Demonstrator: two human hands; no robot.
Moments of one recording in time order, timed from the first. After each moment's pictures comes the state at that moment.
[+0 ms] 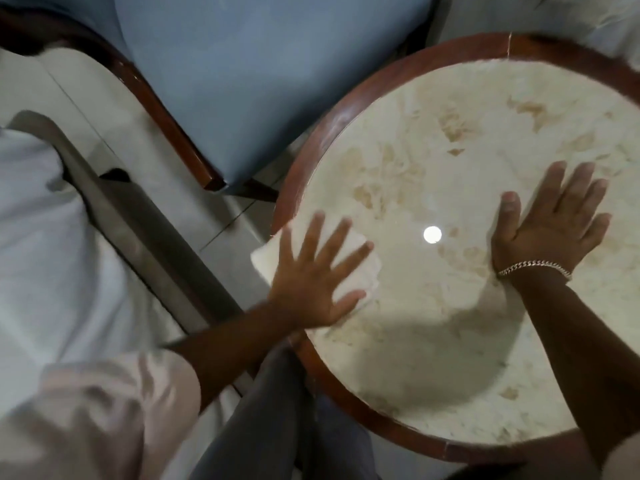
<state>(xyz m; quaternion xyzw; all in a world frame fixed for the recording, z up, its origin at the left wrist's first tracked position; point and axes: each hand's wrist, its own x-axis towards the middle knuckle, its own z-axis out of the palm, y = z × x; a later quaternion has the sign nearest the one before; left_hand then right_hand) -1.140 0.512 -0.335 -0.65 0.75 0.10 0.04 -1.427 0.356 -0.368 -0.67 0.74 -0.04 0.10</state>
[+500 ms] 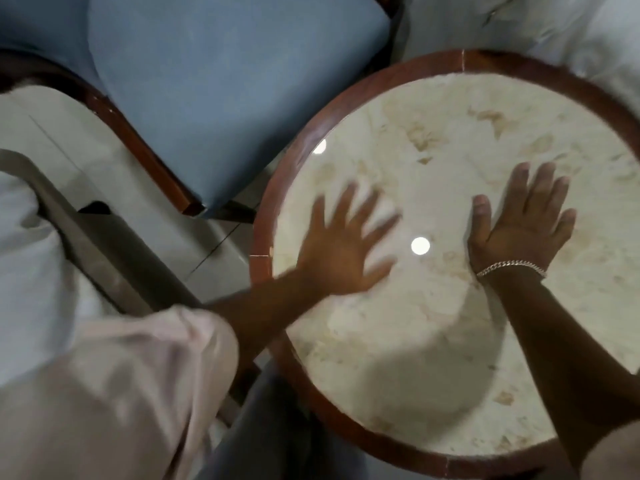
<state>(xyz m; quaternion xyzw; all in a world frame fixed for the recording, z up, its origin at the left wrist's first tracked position) -1.180 0.432 -0.349 -0.61 0.79 0.08 0.01 -1.424 0.354 -0.365 -0.66 0.74 -0.04 0.10</state>
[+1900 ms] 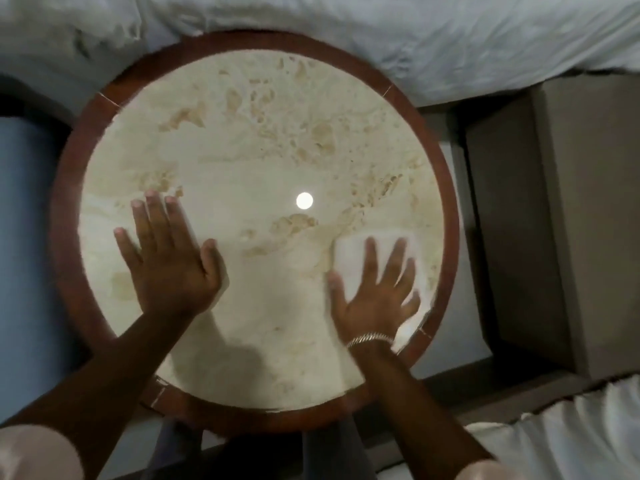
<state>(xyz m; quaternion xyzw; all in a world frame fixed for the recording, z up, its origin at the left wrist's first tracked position) -1.167 0.345 -0.386 -0.48 0.87 0.05 -0.02 -1.344 0.554 -0.335 -0.22 0.97 -0.01 0.12</state>
